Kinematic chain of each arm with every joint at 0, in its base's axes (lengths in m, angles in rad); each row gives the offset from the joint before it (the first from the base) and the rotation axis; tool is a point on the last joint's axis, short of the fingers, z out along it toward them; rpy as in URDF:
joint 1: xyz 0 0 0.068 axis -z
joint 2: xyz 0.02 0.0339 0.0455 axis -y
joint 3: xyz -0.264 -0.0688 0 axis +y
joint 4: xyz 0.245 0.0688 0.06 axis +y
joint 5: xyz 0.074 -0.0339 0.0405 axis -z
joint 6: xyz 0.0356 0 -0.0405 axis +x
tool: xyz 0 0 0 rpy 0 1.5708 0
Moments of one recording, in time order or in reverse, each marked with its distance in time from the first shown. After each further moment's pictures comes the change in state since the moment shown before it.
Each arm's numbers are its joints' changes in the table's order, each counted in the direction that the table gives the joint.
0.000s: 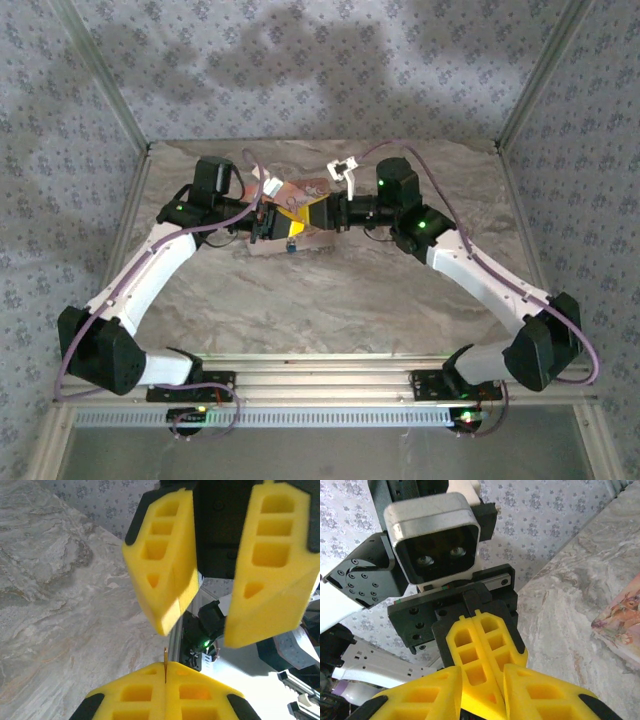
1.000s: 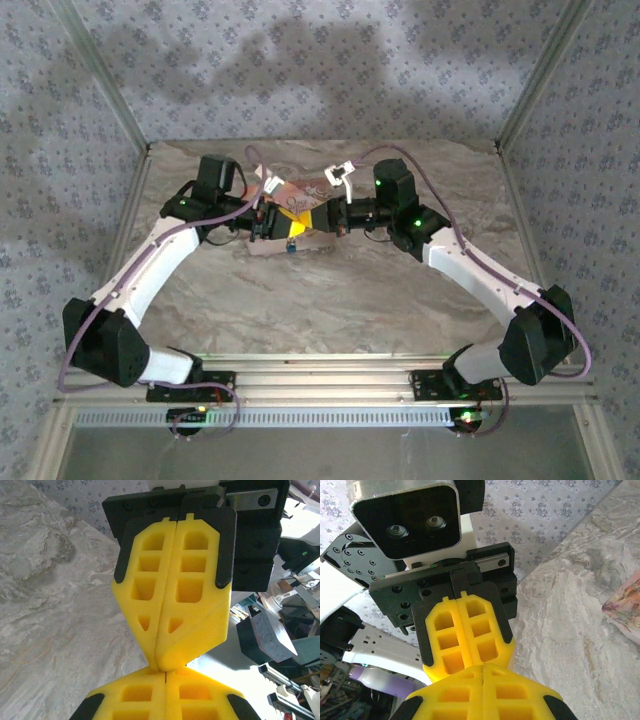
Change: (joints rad) left arm -0.007 -0.047 -0.036 0.053 0.069 0.025; right arm 0.022 -0.033 0.026 -0.016 -0.090 0.011
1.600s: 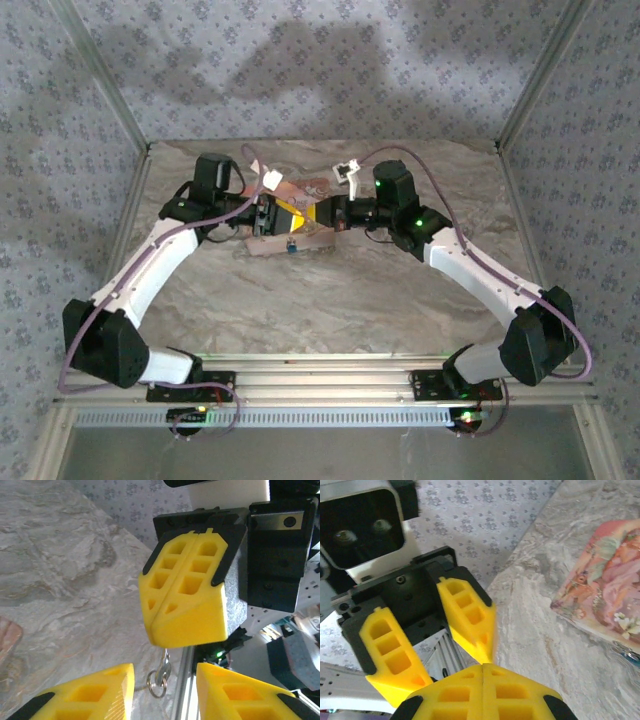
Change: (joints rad) left arm -0.016 0.023 0.040 -0.112 -0.158 -0.105; right arm 0.007 0.005 0.002 0.081 0.196 0.038
